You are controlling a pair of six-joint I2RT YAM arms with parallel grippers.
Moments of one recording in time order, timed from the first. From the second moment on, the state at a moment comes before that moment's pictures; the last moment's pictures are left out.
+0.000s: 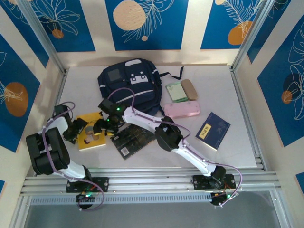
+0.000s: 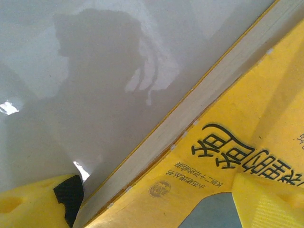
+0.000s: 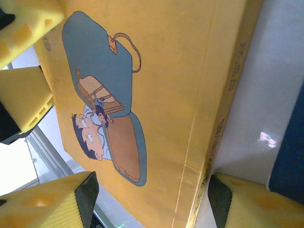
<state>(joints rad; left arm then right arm) 0.35 1.52 0.74 -0.55 0.16 -0.70 1.01 2.72 2.52 -0.86 -0.54 0.83</state>
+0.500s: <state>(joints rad) 0.35 1.52 0.73 -0.54 0.15 -0.71 0.97 2.62 2.24 -0.54 -0.75 0.97</state>
